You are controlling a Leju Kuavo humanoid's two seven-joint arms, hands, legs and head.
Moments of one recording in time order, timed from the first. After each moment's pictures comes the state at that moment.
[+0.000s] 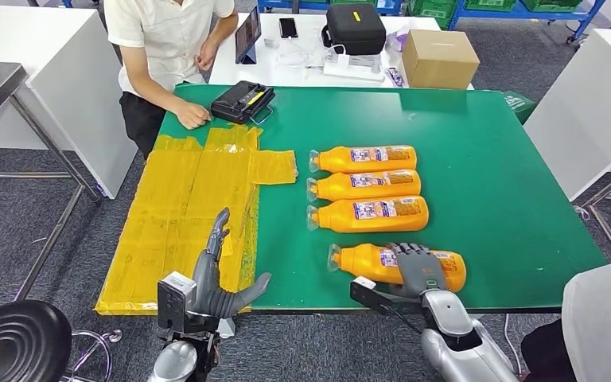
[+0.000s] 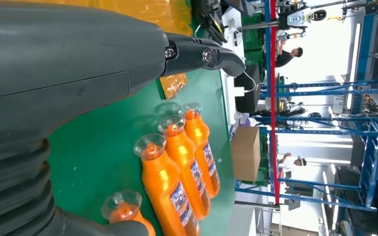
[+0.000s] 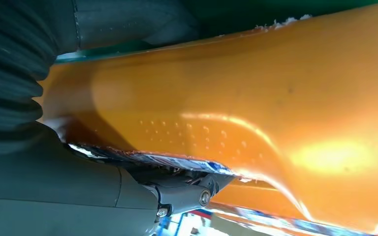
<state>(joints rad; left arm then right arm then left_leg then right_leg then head) -0.01 -0.20 -0.43 -1.35 -0.12 0.07 -0.48 -0.16 -0.27 0.52 -1.09 1.17 -0.09 0.20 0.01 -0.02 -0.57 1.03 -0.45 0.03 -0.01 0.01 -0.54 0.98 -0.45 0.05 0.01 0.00</state>
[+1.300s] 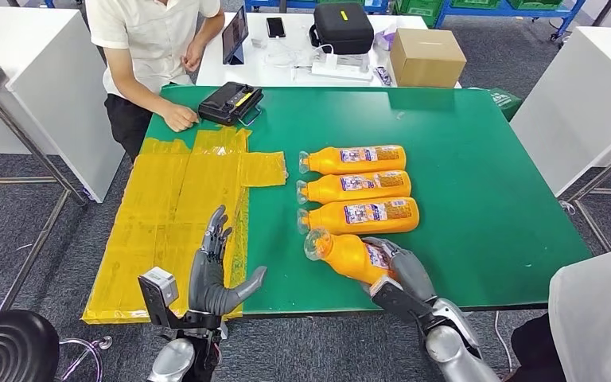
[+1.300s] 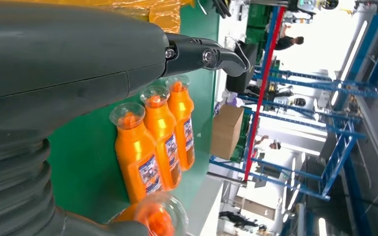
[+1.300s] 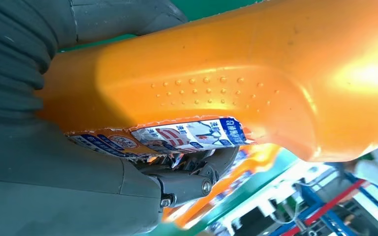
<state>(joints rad) -0.02 -0.22 -0.44 -1.35 0.10 0.00 -0.50 -0.09 -0.16 0.37 -1.15 0.52 -0.09 -0.46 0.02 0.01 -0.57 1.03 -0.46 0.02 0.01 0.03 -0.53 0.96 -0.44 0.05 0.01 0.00</state>
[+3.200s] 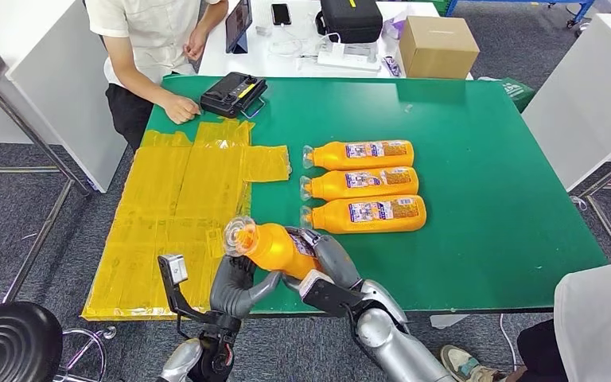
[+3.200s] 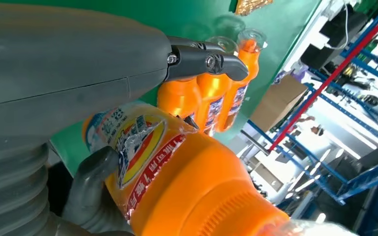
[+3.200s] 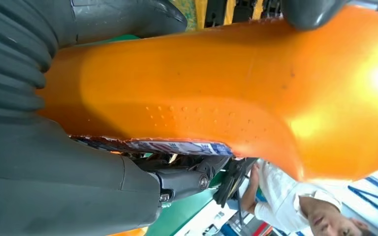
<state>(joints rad) -0.05 -0.19 -0.57 -1.30 0.57 0.03 -0.31 -0.26 0.02 0.64 -1.10 0.46 -0.11 -0.52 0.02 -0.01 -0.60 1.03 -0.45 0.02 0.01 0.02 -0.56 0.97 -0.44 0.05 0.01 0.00</state>
